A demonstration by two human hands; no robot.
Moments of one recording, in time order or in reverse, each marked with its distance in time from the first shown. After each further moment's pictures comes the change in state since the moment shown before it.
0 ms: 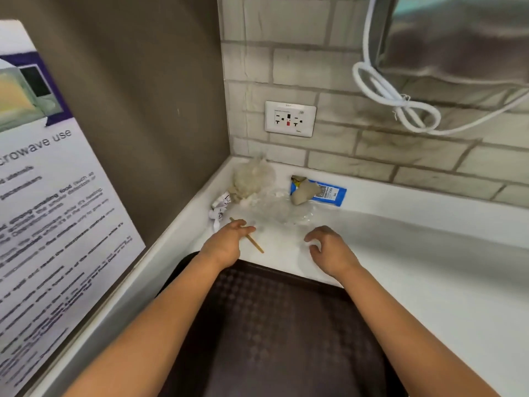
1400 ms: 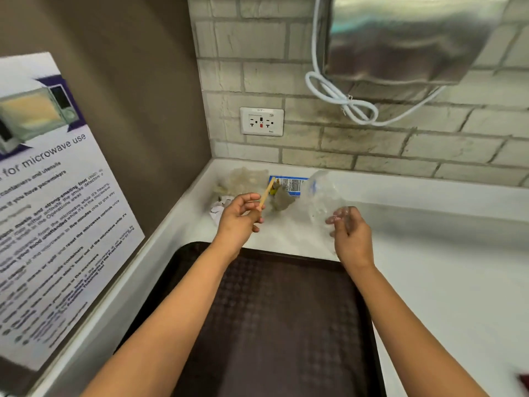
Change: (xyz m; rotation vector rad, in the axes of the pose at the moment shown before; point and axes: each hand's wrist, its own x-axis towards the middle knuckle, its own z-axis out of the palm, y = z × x) left_hand -0.065 0.095 -0.031 -1.172 0.271 0.059; right_hand -0.088 -0.010 -0.046 0.603 0.600 0.109
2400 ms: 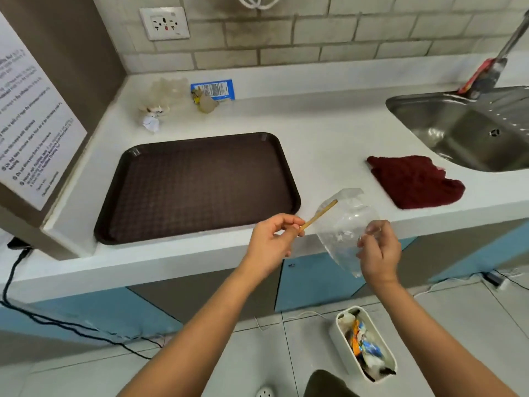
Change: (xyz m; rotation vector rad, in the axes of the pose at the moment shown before) left_hand -0.351 -0.047 0.046 0.093 -0.555 -0.121; right_hand -0.377 0.017 -0.175 -0.006 0.457 0.248
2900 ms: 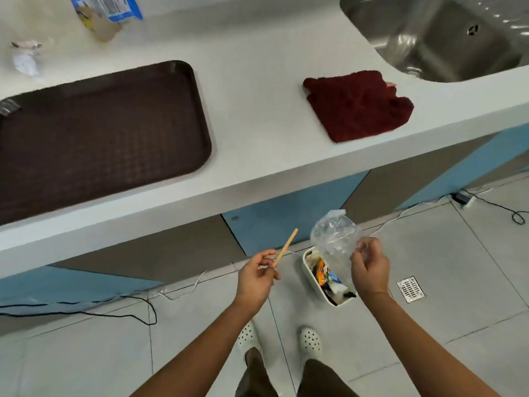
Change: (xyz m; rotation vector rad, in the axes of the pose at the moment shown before) left_hand -0.053 -0.162 0.132 0.088 0.061 -0.431; right_hand -0.046 0.146 -0.143 -0.362 -0.013 0.304
